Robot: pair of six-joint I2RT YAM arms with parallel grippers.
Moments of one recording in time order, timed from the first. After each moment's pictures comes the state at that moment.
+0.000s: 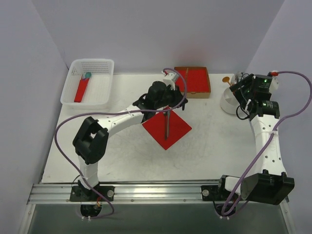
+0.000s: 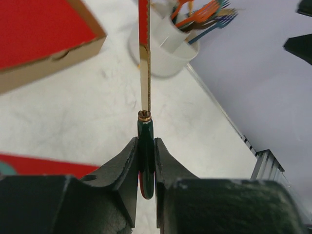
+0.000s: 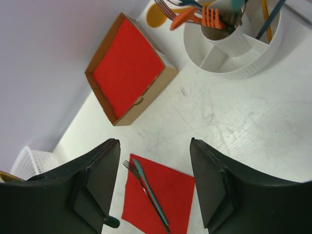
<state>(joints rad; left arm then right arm) -0.81 1.93 1.55 0.20 0.17 -0.52 -0.16 1.24 1.34 -0.63 0.05 0.81</state>
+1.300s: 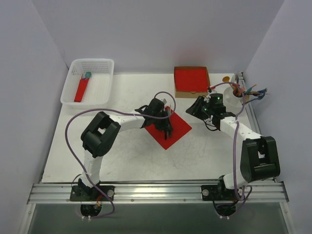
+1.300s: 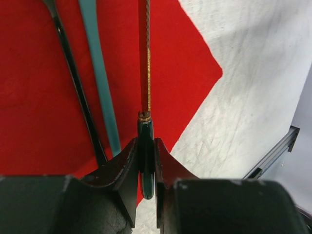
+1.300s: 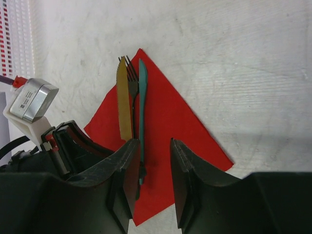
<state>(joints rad) -0.73 2.04 1.32 -0.10 0.27 -0.85 0.15 1.46 0.82 -0.01 -0.29 0.61</state>
